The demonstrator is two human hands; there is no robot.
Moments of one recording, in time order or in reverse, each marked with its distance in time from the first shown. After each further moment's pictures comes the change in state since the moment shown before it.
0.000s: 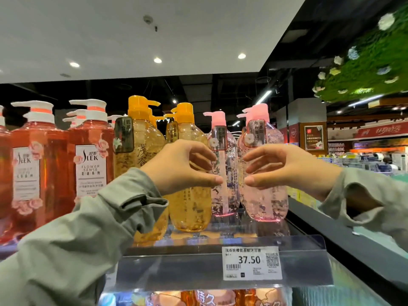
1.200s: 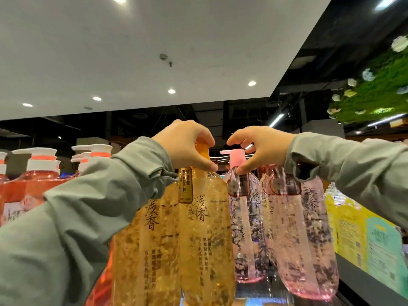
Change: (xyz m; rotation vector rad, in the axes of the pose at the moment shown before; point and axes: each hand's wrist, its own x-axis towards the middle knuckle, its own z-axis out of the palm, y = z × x) left_hand 0.099 -0.001 -0.077 0.584 0.115 0.090; right_hand 0.154 -0.049 -0.029 -0.744 -0.007 -0.220
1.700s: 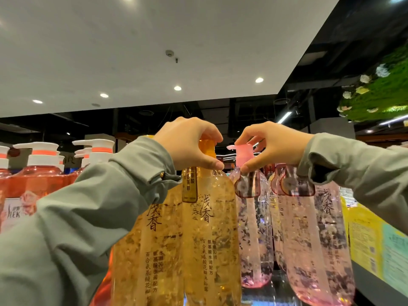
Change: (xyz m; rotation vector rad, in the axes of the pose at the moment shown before) left_hand -0.004 0.000 0.003 0.041 0.026 0.012; right_hand 0.002 0.010 0.006 0.118 0.045 -0.053
